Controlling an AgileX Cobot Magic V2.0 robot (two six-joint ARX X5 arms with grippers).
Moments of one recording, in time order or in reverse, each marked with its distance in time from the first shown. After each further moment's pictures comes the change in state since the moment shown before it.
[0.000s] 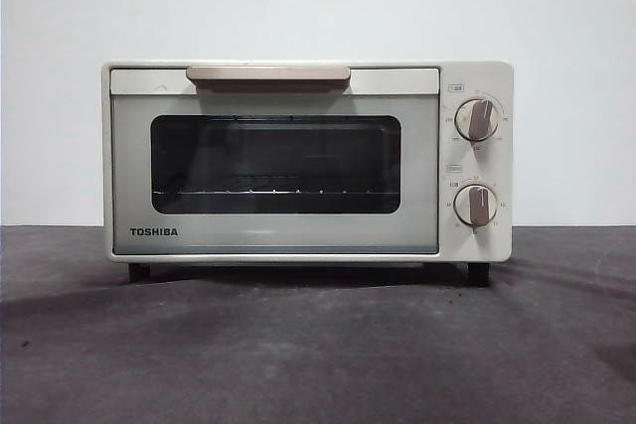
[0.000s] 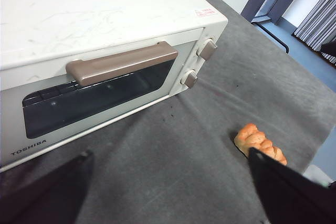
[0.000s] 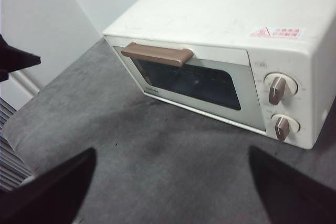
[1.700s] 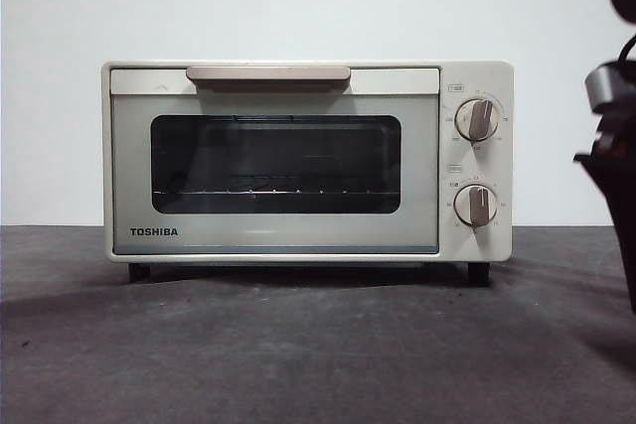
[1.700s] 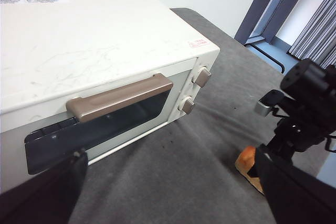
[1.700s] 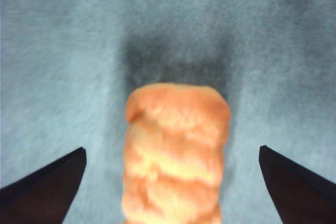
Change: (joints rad) left arm 0.000 0.001 0.000 0.103 0.000 -0.001; right arm 0.203 0.626 -0.123 -0.184 0.551 0.181
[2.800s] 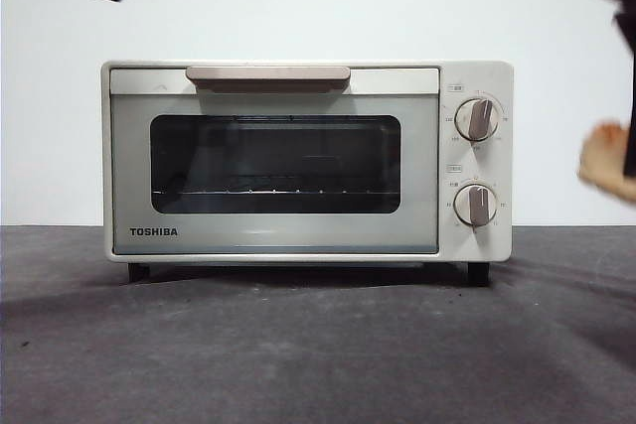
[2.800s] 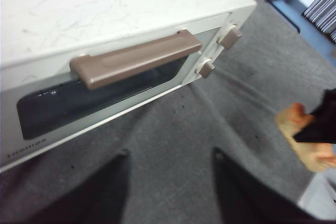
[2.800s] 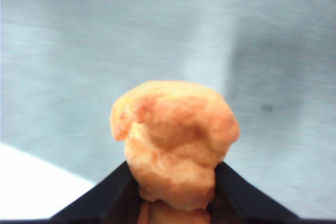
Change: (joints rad) left arm 0.000 0.249 0.074 -0.056 0.000 0.019; right arm -0.001 -0.227 0.093 -0.103 -0.256 -0.024
